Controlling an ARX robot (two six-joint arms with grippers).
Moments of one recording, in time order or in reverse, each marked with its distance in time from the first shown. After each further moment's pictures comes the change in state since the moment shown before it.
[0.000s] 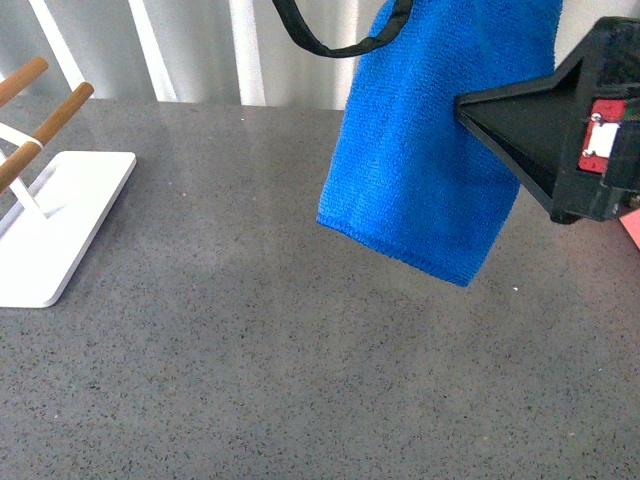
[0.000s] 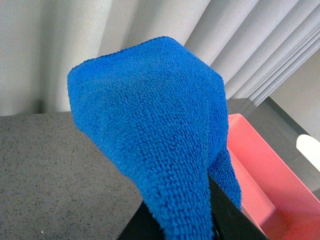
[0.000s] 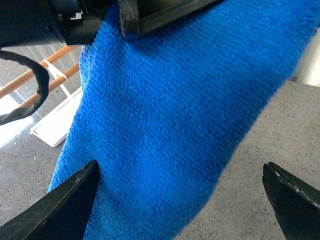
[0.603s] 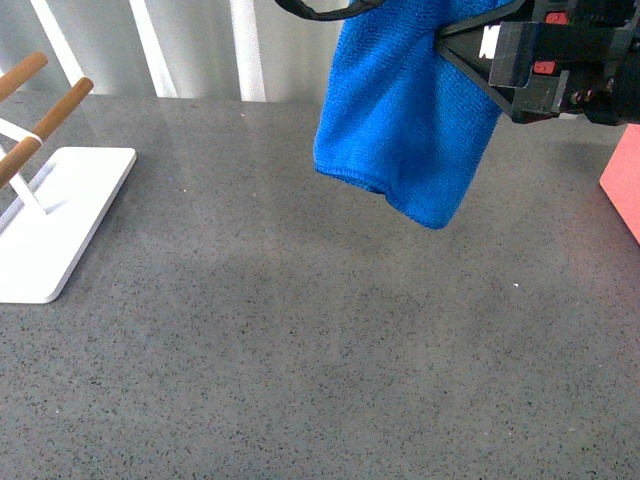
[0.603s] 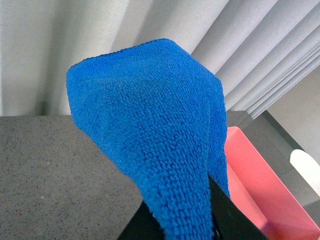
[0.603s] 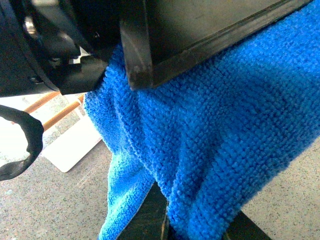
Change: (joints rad) left arm 0.017 -0.022 0.002 -0.011 -0.003 -0.056; right arm 0.060 0.128 0.113 0.102 0.002 0.050
